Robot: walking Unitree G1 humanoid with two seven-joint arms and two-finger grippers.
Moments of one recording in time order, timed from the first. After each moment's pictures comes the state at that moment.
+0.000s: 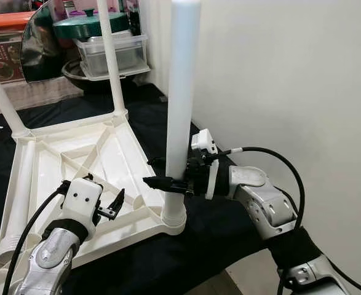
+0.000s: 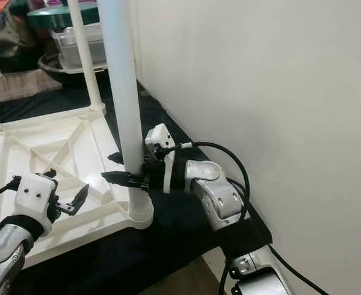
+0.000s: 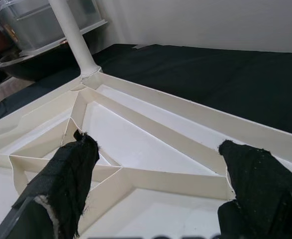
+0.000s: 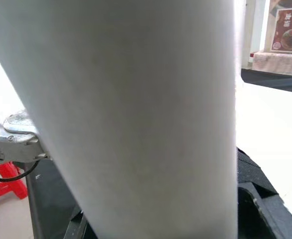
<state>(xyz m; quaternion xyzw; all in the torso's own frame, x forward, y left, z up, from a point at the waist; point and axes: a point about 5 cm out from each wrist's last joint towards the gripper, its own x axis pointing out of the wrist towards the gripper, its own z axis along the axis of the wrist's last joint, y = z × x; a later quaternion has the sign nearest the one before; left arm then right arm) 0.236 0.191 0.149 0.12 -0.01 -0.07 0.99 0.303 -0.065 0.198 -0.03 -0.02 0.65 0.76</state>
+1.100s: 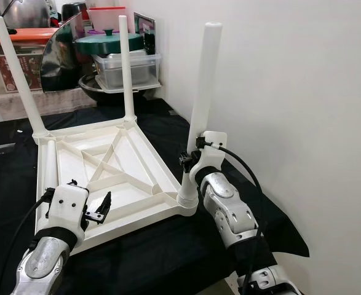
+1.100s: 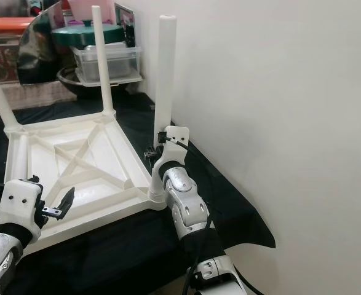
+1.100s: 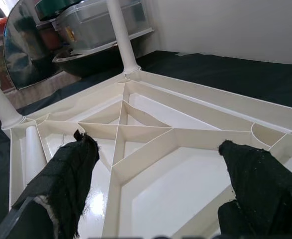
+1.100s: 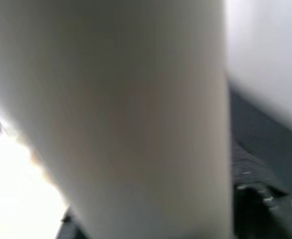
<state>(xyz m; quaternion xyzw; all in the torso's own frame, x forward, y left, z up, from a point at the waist) 0.226 0.207 0.148 0.12 0.00 -0.02 0.99 0.343 -0.061 0.140 0.04 0.07 0.12 0.99</state>
